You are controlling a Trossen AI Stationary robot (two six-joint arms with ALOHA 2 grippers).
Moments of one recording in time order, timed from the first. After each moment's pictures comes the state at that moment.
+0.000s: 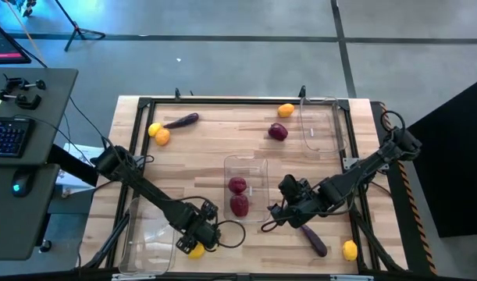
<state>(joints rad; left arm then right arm) -0.61 1.90 1.35 -0.87 -0.04 -0.04 0.57 1.53 1.18 -0.76 0.45 1.30</state>
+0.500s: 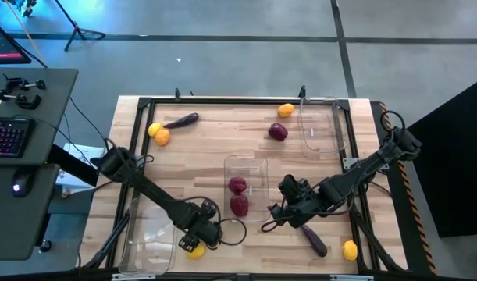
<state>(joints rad) -0.59 1.93 1.33 -0.86 -0.04 -0.09 0.57 1.53 1.18 -0.76 0.45 1.30</state>
